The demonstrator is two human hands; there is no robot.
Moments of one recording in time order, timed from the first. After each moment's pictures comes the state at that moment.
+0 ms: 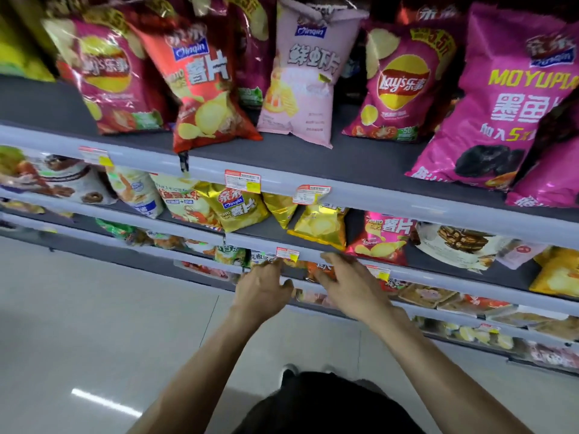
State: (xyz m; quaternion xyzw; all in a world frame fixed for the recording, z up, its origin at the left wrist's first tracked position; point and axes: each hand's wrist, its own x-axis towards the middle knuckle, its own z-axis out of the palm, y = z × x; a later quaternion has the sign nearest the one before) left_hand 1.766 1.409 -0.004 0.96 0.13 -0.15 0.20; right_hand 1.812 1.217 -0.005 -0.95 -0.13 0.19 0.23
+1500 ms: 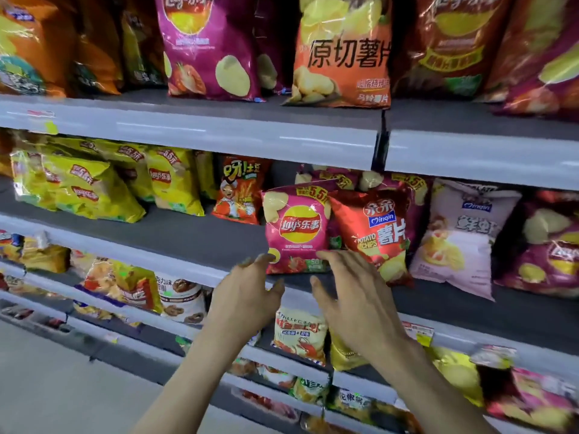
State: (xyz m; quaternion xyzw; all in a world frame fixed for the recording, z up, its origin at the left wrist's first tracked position) left_hand 1.825 1.754 0.186 0.97 0.12 0.11 0.20; right_hand 1.868 1.559 0.182 -0.91 -0.27 -0.17 0.24
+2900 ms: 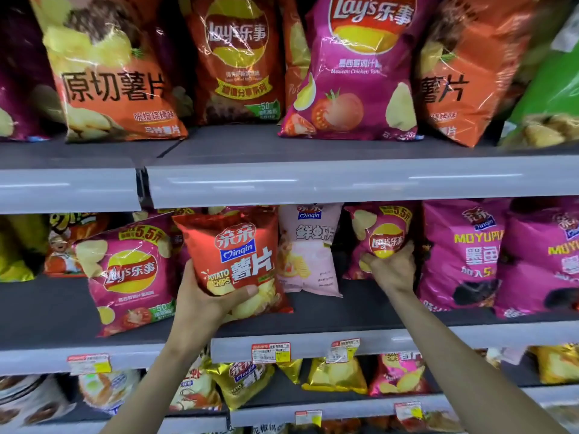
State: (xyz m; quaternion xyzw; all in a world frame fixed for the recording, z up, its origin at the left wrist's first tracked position) left_hand 1.917 1.589 0.175 0.73 0.04 0.13 0.67; right_hand 2.027 1.244 0.136 -0.79 0.24 -0.20 0.52
